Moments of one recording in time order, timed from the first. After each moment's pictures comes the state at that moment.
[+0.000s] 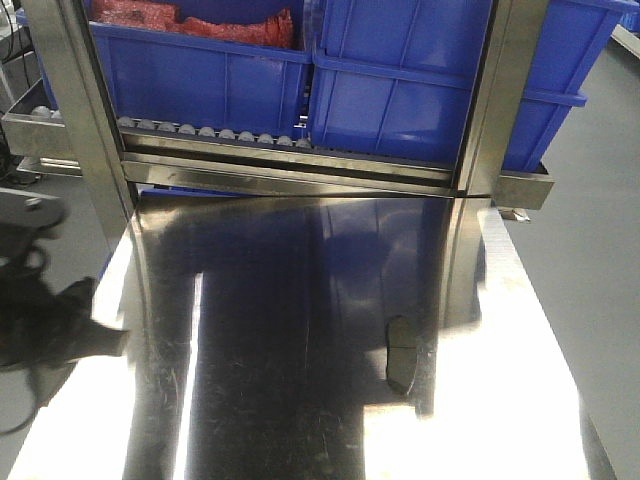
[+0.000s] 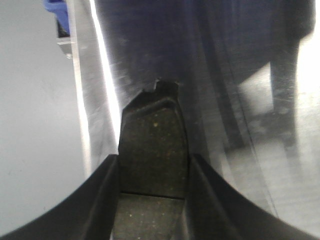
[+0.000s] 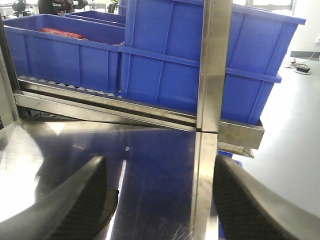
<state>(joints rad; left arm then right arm) -0.46 1.14 -0.85 0.34 0.83 -0.48 0.21 0.14 -0.40 -0.07 0.45 0.06</state>
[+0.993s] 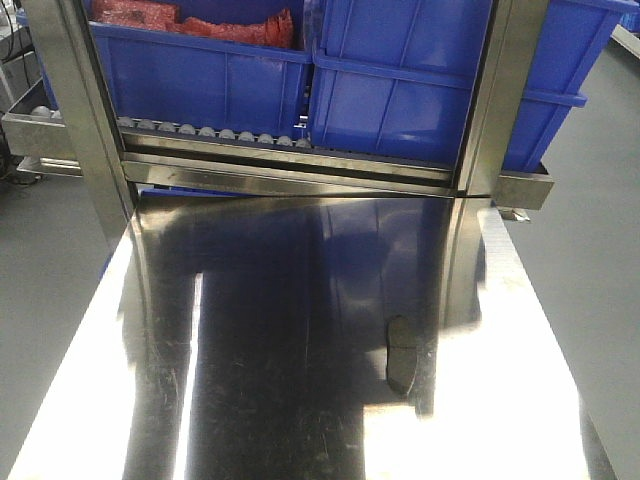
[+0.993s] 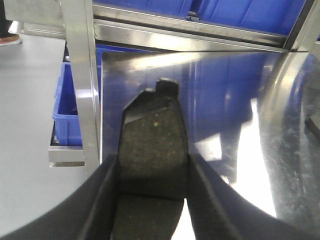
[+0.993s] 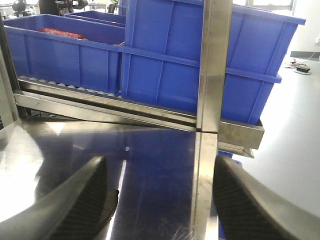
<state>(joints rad) -0.46 0.26 -0.42 0.41 0.68 -0.55 0.21 0.14 -0.40 -0.07 0.45 0.06</state>
